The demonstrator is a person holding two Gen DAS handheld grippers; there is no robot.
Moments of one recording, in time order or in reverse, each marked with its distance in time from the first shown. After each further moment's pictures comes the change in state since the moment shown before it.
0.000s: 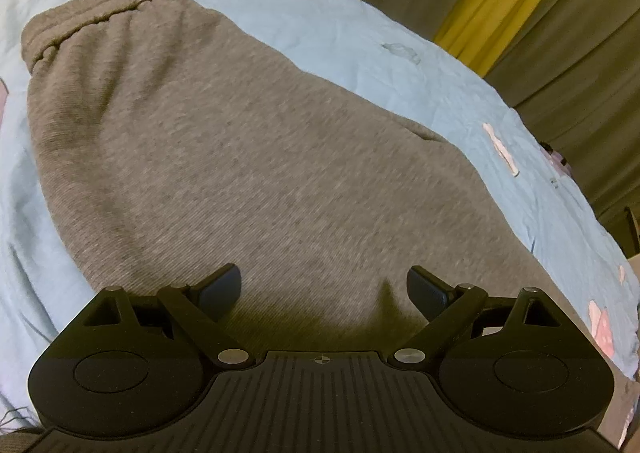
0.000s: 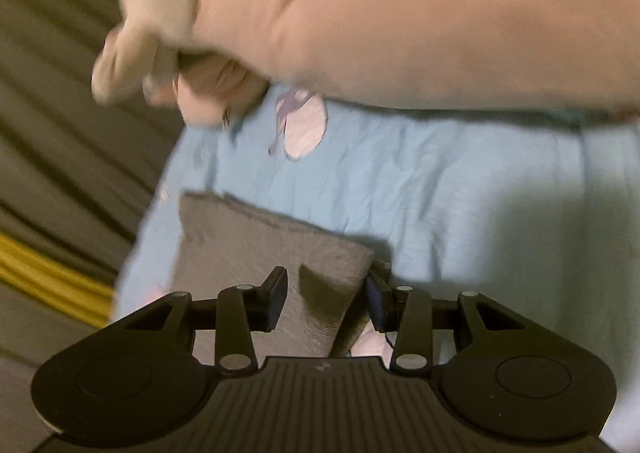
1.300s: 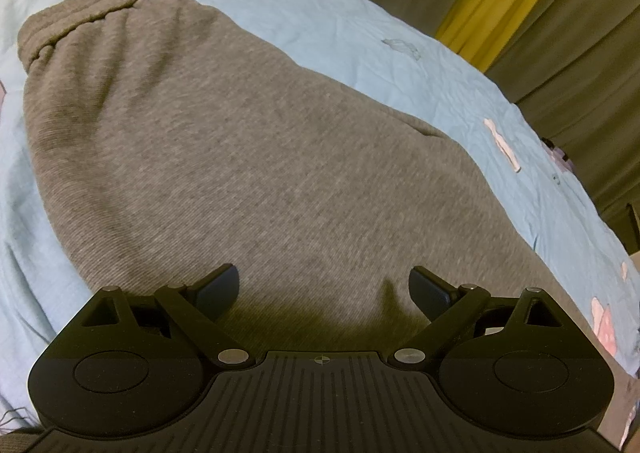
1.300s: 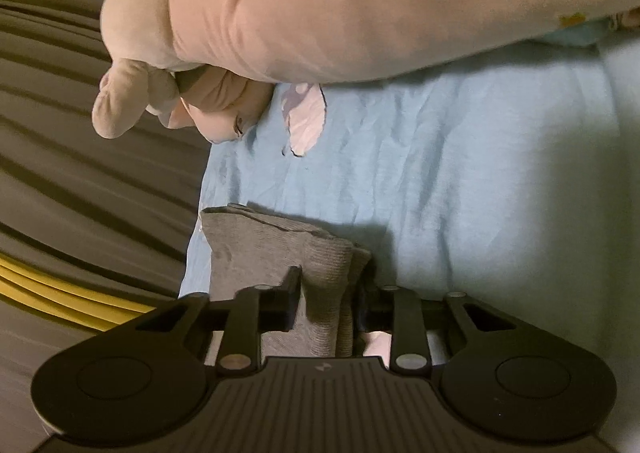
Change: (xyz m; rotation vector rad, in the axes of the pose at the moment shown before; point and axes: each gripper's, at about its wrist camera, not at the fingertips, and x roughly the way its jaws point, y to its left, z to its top) left arm 0.003 0.001 0.002 0.009 0.015 -0.004; right arm 0.016 -0.024 0.001 0.120 0.026 0.163
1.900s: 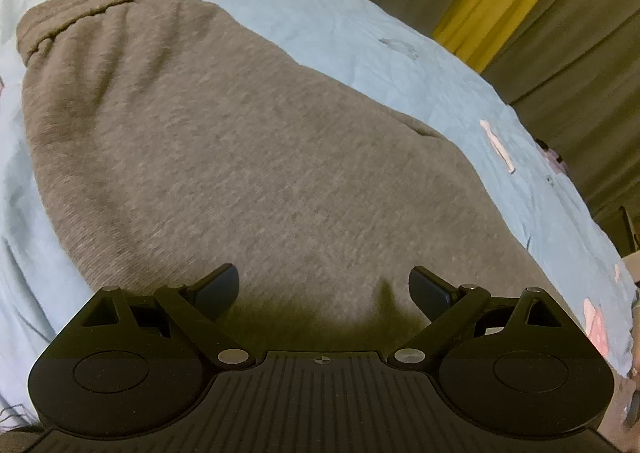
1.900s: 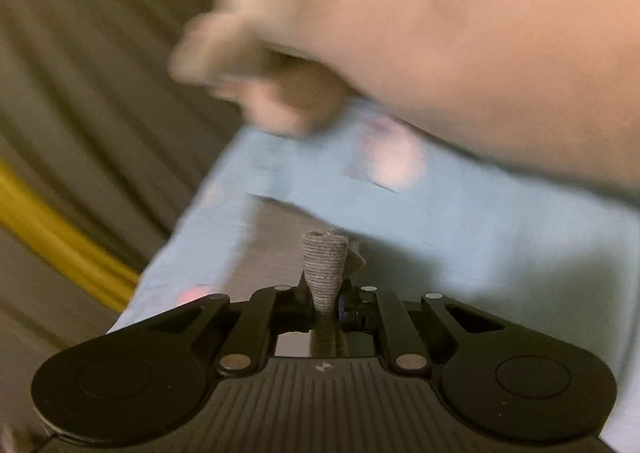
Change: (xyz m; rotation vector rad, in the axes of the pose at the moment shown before) left arm -0.002 0.003 -0.001 -0.009 0.009 -0.026; right arm -0.009 0.117 -0.025 -0.437 -0.077 -0.080
